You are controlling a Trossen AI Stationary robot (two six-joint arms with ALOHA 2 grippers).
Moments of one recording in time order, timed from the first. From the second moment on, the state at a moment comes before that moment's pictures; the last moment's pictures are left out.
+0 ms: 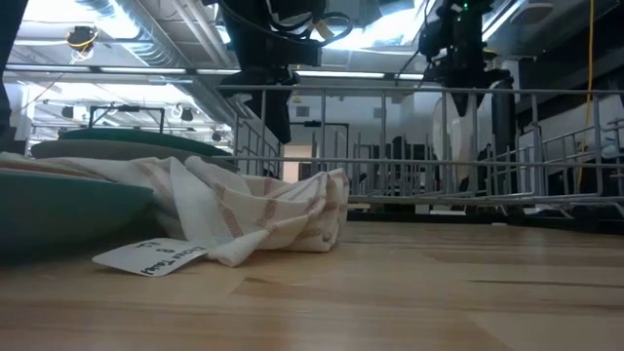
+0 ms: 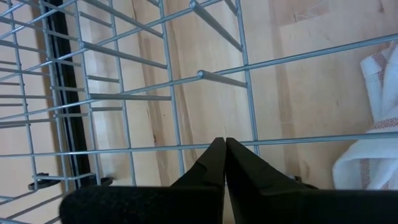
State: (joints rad) left arm 0.07 1.75 1.39 -0.82 -0.34 0.37; right arm -1.01 1.73 1.87 -1.57 0.13 0.25
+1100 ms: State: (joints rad) left arm 0.06 1.75 1.39 -0.83 -0.32 0.36; right arm -1.01 1.74 1.80 -1.57 0.09 0.23
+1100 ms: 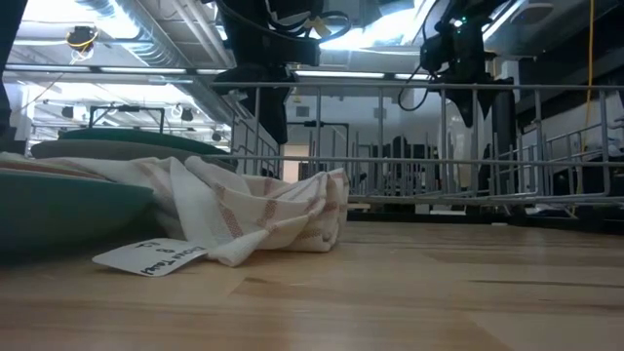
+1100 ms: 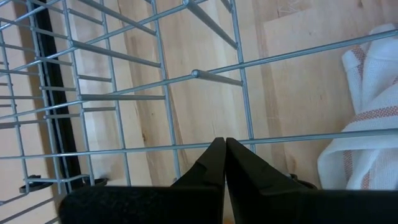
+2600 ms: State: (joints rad) left arm 0.05 1.67 1.39 -0.82 -0.32 0.32; right arm -1.01 1.67 1.90 -1.57 0.25 0.13
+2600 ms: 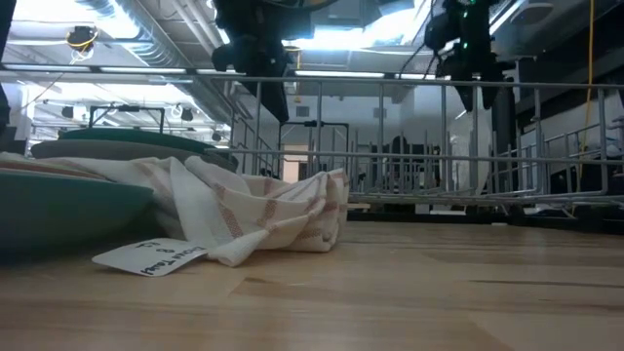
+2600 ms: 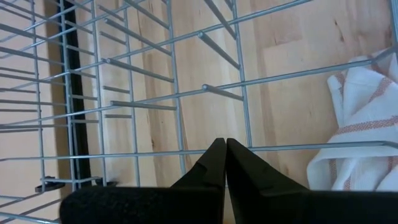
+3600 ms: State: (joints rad) left arm -0.06 1.49 1.44 -1.51 -0.25 -0.27; right arm -0.75 1.57 2.03 -1.42 -0.18 -0.01
